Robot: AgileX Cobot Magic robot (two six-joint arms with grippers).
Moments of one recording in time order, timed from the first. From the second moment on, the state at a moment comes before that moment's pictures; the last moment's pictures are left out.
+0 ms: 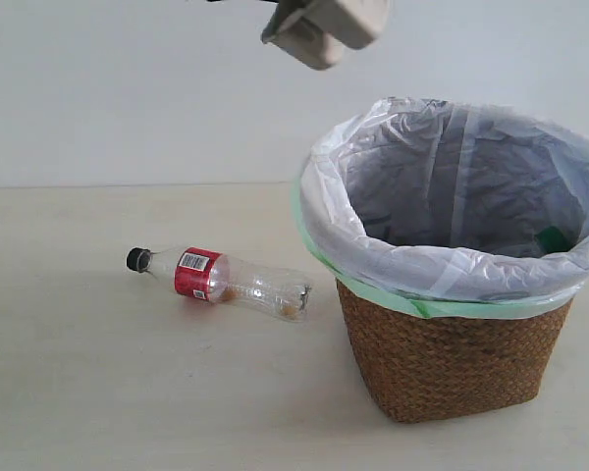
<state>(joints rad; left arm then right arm) -0.46 1.82 -2.05 -0.84 1.20 0.07 0.10 0.01 0.00 0.01 0.35 0.00</state>
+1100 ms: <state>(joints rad) -0.51 1.71 -1.60 0.11 1.22 0.22 0.10 0.01 0.00 0.01 0.35 0.00</state>
